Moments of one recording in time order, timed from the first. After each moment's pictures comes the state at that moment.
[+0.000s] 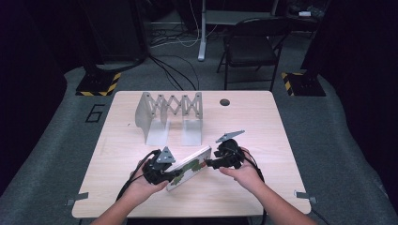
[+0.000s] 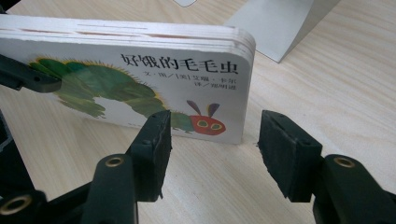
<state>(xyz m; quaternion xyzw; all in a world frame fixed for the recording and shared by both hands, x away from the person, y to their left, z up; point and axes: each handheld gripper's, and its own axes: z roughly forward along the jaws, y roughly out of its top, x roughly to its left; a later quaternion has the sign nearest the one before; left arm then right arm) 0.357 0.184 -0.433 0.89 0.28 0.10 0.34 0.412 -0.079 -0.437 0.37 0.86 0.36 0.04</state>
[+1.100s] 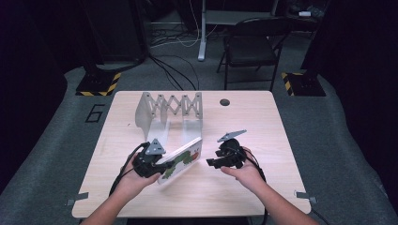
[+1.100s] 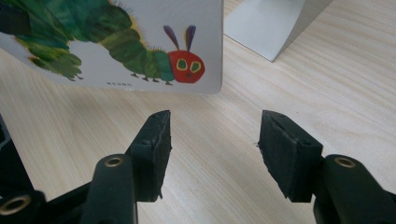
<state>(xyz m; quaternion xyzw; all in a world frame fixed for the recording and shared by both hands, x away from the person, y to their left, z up) 0.364 0.207 -0.408 0.87 0.31 0.13 0.35 0.412 -0.084 -0.435 0.38 0.86 0.35 0.04</state>
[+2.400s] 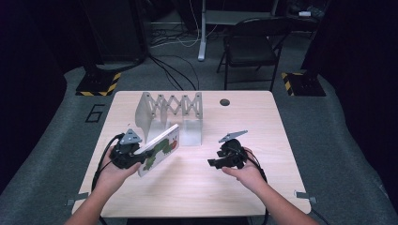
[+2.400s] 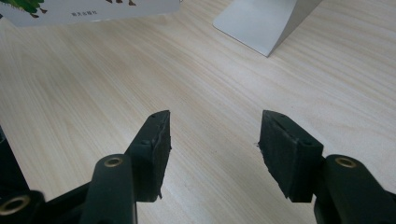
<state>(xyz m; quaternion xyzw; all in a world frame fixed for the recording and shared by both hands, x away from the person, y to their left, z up) 0.373 0.265 -0.386 0.84 0.37 0.17 0.35 0.412 -0.087 -0.437 0.38 0.85 0.35 0.05</state>
